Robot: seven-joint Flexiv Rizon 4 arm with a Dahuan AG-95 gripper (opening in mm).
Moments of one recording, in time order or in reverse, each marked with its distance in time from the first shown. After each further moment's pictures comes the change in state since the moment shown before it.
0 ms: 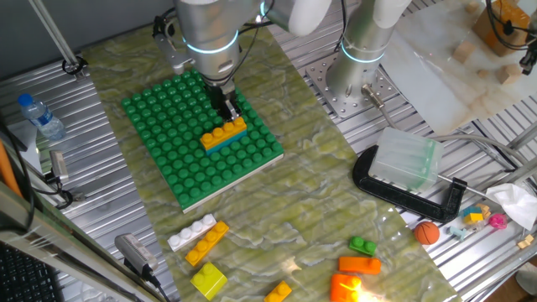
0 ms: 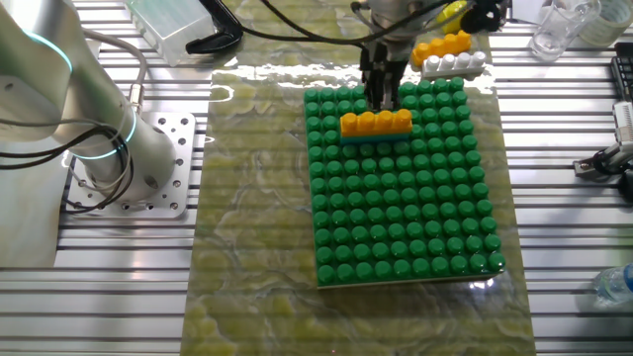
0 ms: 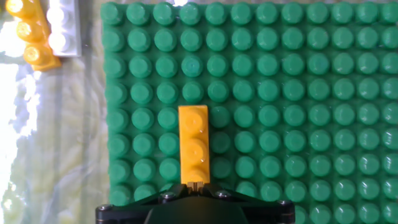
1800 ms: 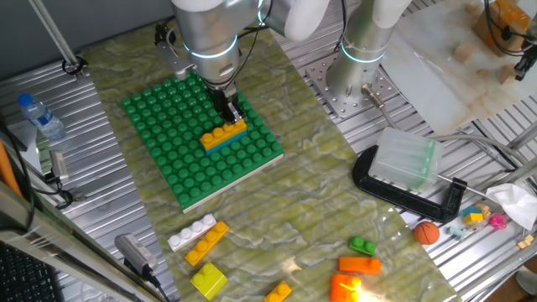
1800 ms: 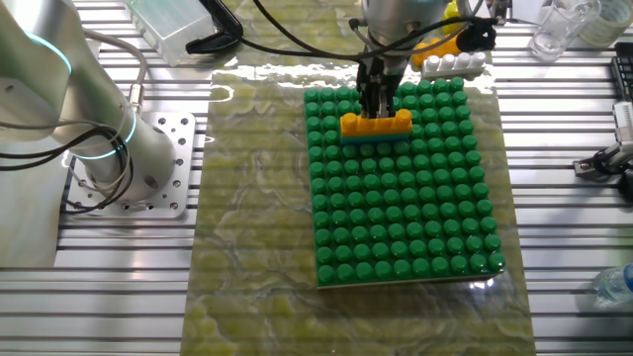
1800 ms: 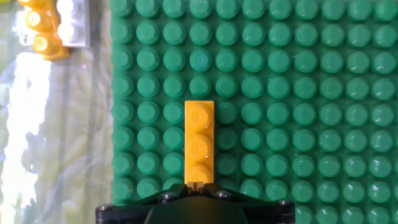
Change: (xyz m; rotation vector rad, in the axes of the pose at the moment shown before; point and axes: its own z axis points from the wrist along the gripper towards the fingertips) arm 0.010 0.000 0.023 -0.015 0.024 -0.028
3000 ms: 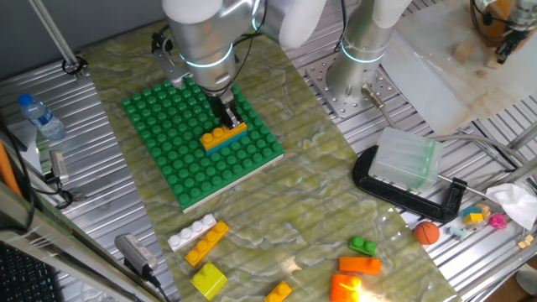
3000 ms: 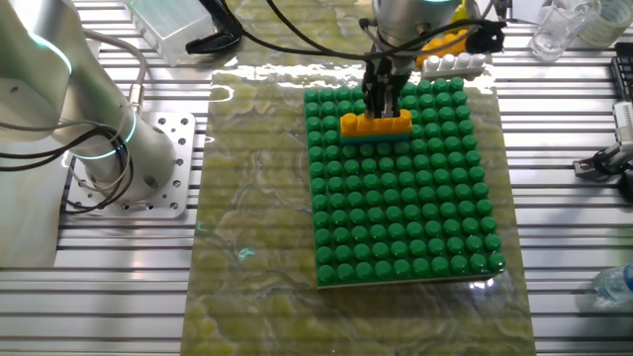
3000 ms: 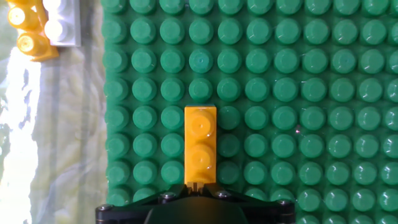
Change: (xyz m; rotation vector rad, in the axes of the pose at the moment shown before) arm -0.009 0.001 0.005 0.002 0.025 0.016
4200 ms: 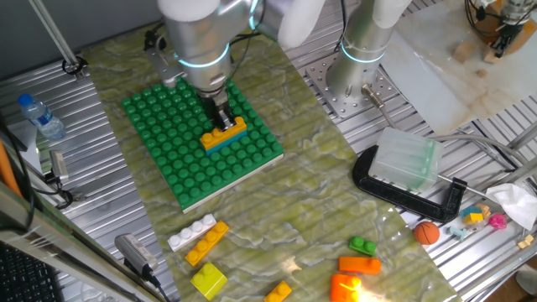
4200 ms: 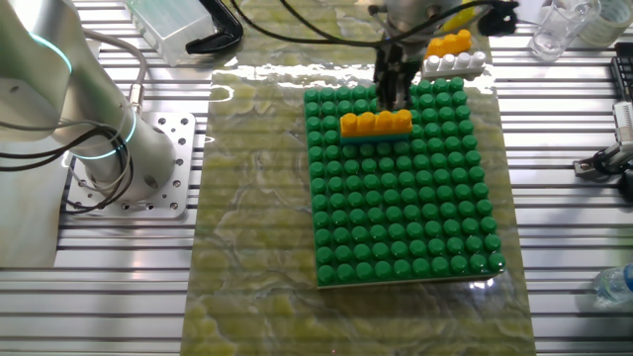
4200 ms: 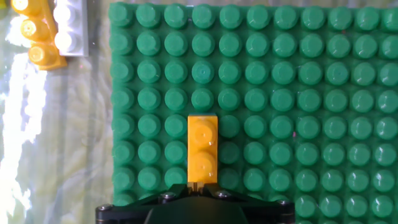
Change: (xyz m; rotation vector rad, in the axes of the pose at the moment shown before) arm -0.027 0.007 -0.018 0.016 -0.028 0.005
